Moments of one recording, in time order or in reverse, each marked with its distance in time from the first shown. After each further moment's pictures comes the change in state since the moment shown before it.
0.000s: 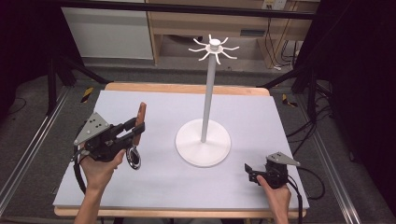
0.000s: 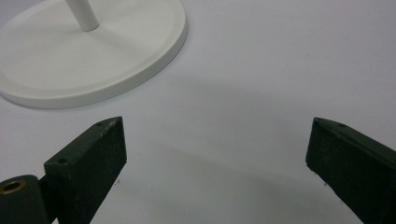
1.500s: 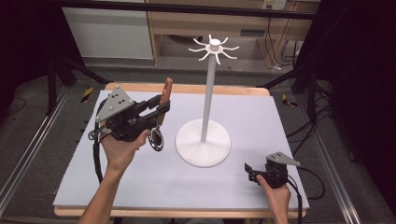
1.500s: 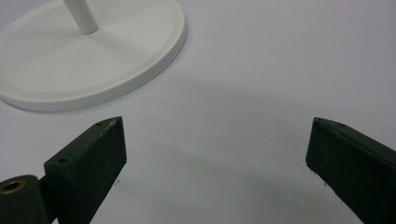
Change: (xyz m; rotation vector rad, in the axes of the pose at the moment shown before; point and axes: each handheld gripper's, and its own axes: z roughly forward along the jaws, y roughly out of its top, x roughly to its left) left arm -0.040 0.066 0.035 -0.073 -0.068 0.056; right arm 0.000 0.000 0.000 -0.006 -0.003 0.008
